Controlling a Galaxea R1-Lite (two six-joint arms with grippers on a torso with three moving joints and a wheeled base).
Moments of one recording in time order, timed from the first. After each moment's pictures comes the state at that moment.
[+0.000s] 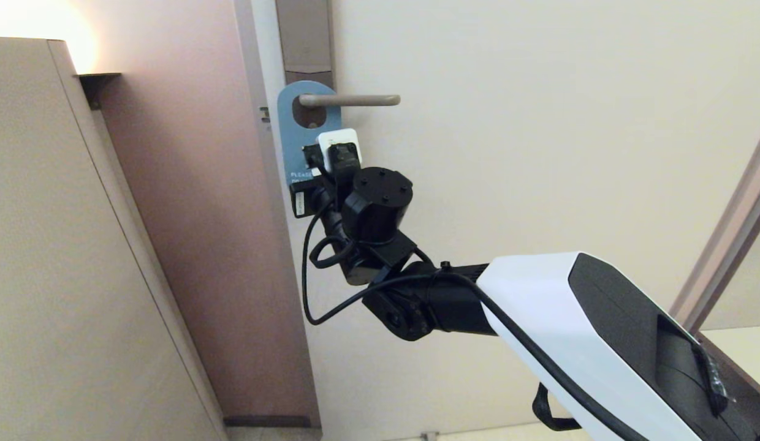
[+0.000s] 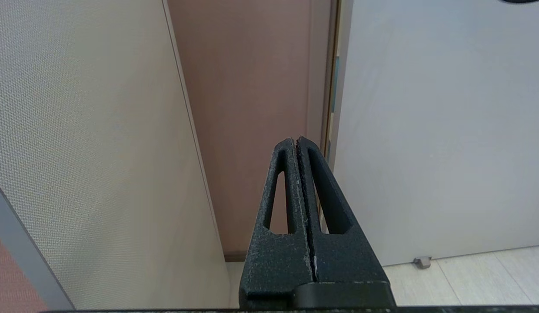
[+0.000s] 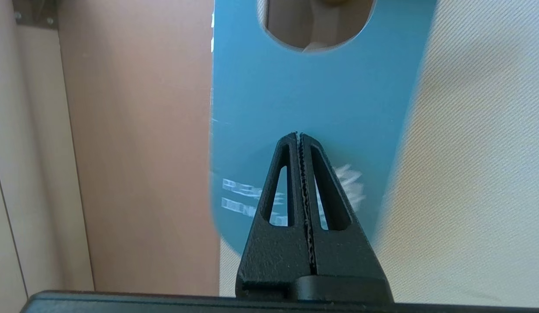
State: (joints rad) left arm 0.00 0.00 0.00 0.01 -0.01 0.01; right arm 0.86 2.52 -1.95 -0.94 -0.39 -0.14
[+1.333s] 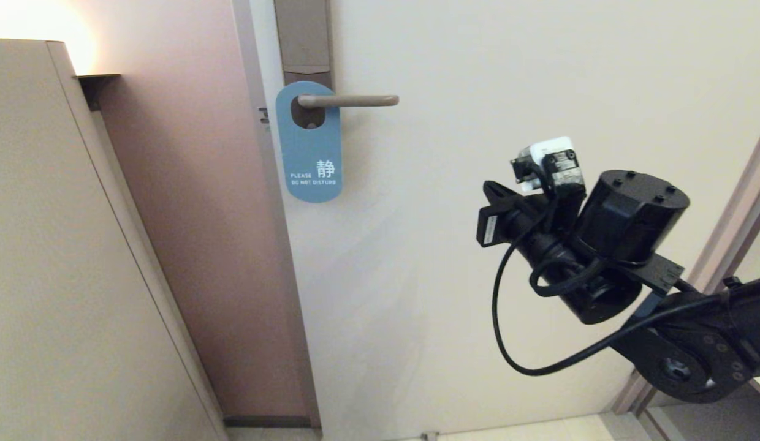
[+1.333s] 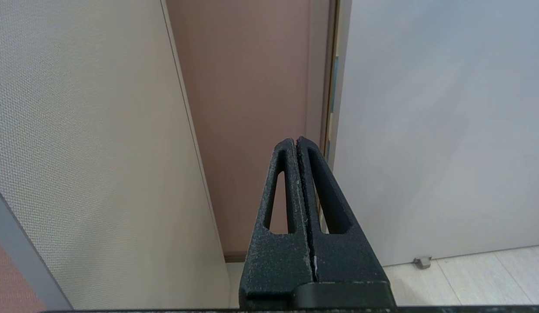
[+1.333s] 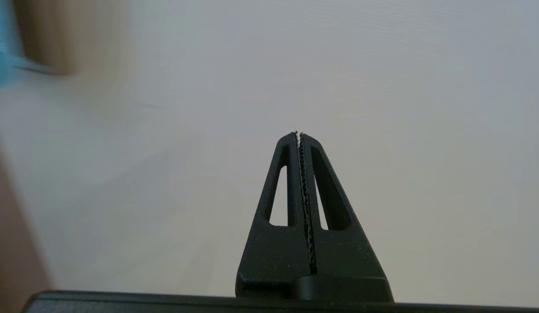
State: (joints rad) left arm 0.00 0.00 0.00 0.01 -0.01 0.01; right arm 0.58 1.83 -0.79 -1.14 -0.37 -0.16
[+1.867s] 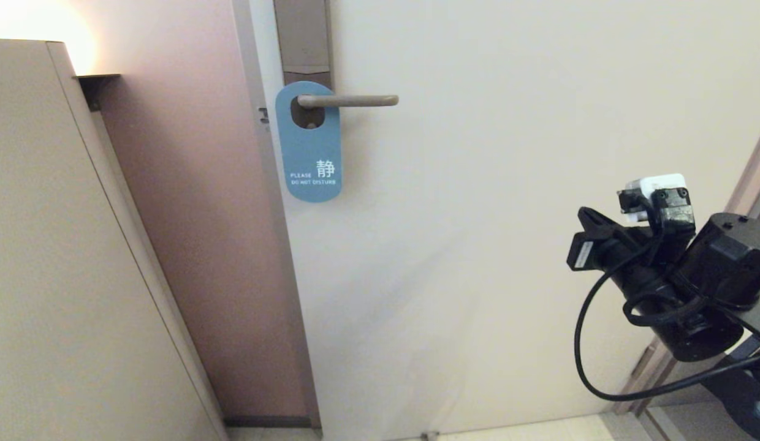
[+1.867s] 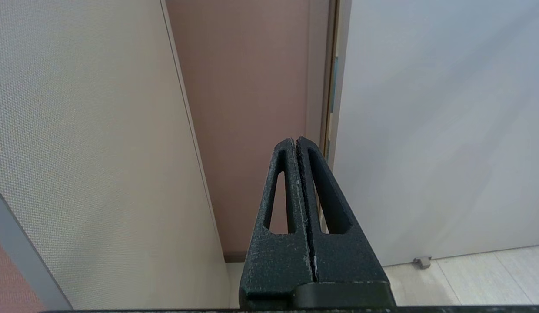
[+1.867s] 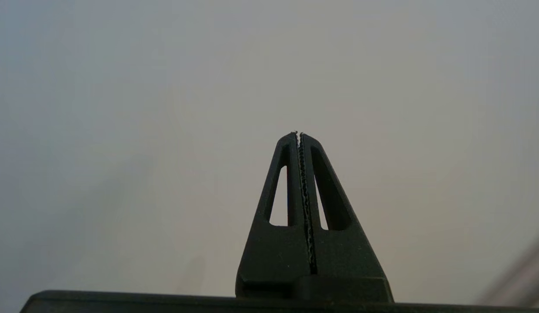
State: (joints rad) left arm 0.00 0.00 0.00 0.01 -0.01 0.01; right arm 0.34 1.73 -0.44 -1.35 -0.38 -0.14
